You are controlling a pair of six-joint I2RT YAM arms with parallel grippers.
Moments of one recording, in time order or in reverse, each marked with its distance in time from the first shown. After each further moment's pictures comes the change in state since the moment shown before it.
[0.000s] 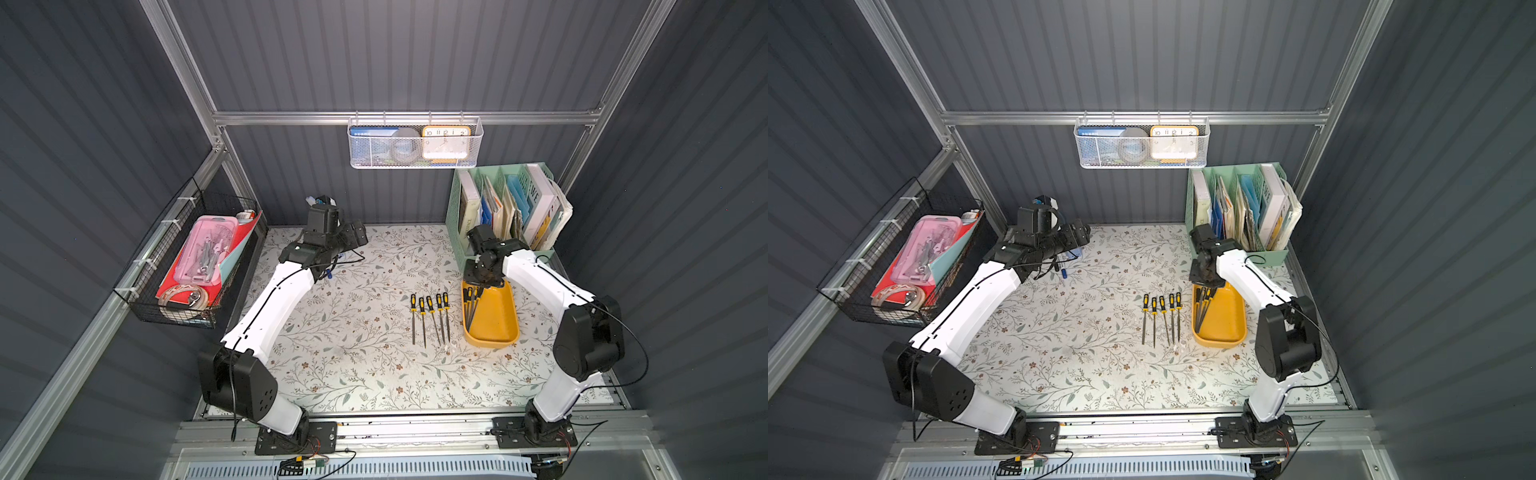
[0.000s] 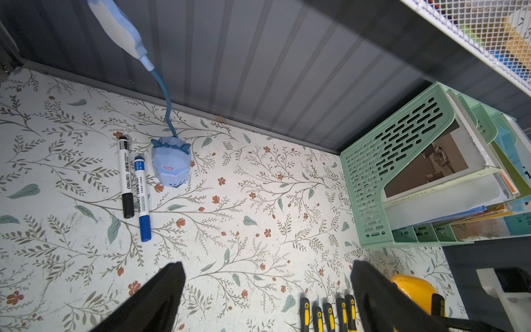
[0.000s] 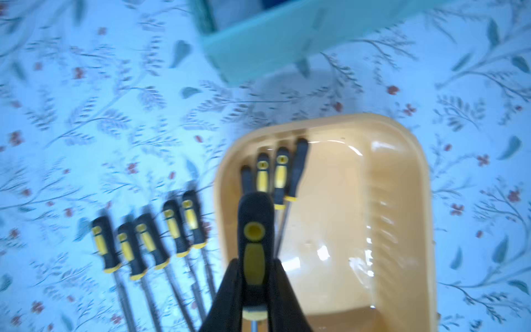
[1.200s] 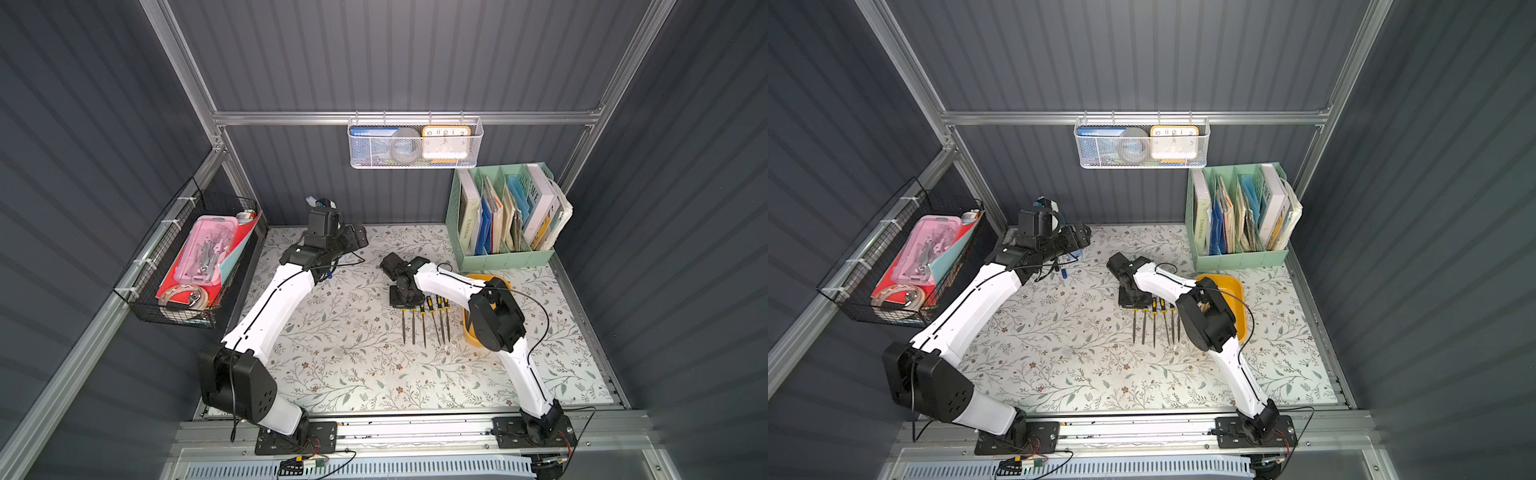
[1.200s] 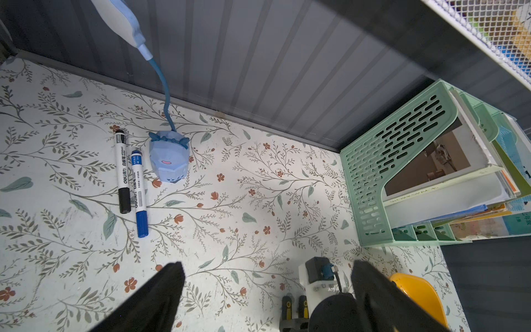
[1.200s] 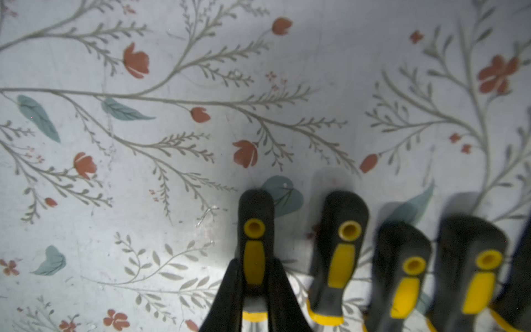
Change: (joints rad) left arm 0.000 -0.008 -0.034 0.018 0.005 -0.012; right arm 0.357 0.563 0.396 -0.011 -0.082 0.186
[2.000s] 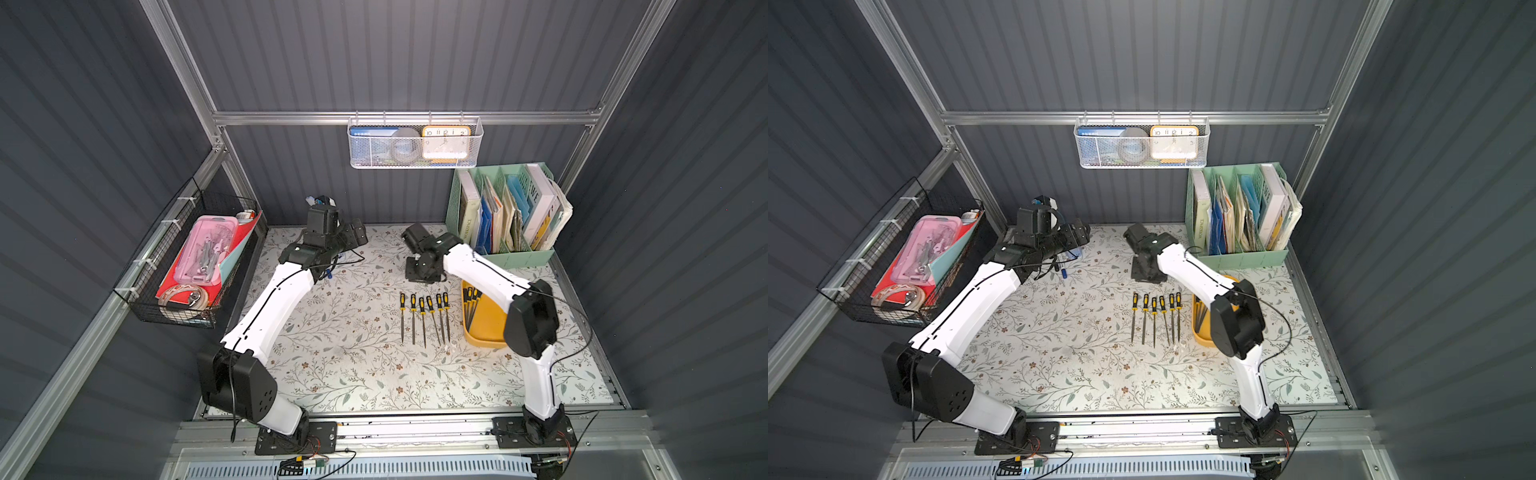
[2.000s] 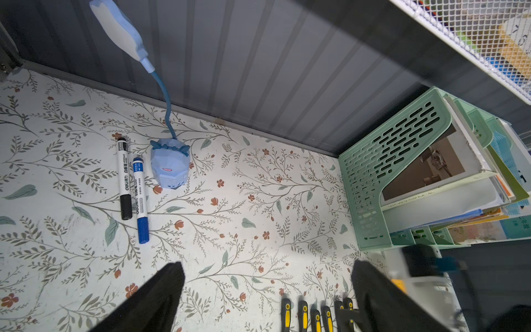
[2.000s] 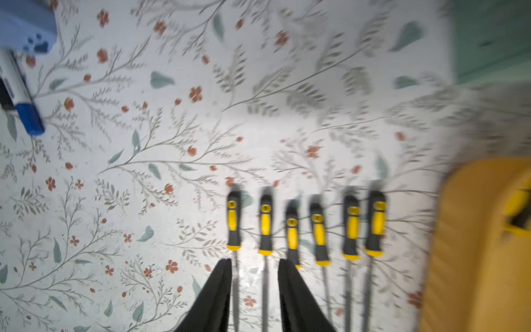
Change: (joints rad) left arm 0.001 0.003 0.022 -0.001 -0.007 0.008; right arm -0.152 -0.309 -0.046 -0.052 0.062 -0.045
